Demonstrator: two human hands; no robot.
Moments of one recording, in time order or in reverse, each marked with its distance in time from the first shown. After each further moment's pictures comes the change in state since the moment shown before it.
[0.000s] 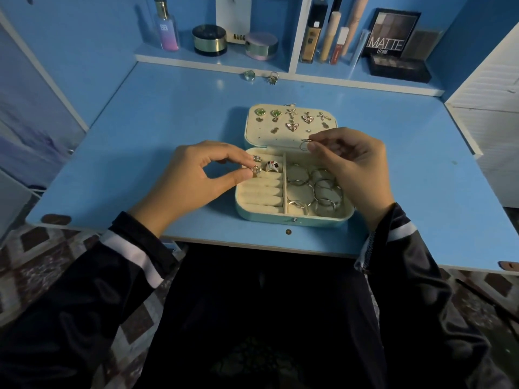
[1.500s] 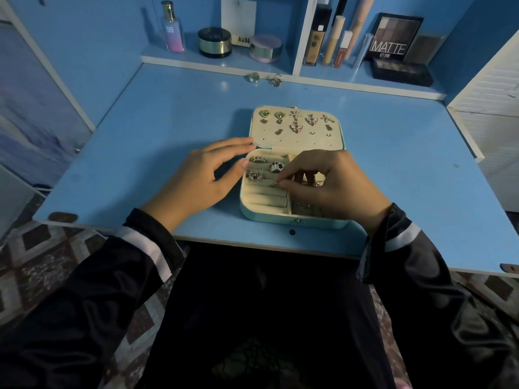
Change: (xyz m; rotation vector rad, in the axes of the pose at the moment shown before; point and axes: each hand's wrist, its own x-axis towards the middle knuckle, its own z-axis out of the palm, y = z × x) left_hand 0.003 -0.024 0.004 0.184 -0.020 0.027; right_hand -0.007 -0.019 0.014 -0.394 -0.498 -0.244
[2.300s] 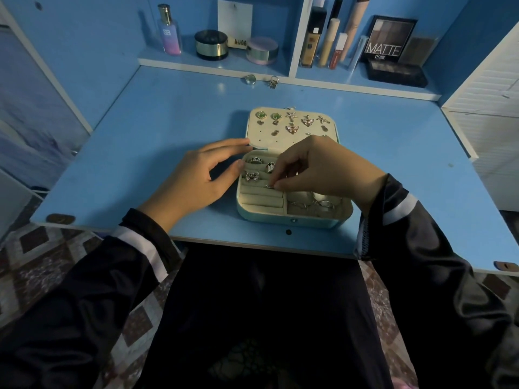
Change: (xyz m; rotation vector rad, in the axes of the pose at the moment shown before) left_hand 0.000 0.002 -0.002 -0.021 -0.021 -0.029; right_hand 0.027 -0.016 -0.017 -0.033 -0.282 0.229
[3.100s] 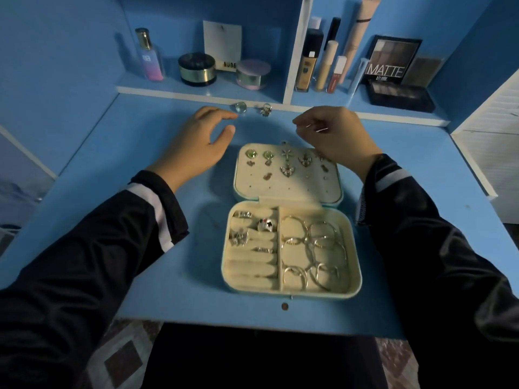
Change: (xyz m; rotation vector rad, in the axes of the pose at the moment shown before) left_hand 0.136 -0.069 -0.001 0.189 0.028 -0.114; right_hand 0.103 0.094 -0.060 -0.002 0.477 0.071
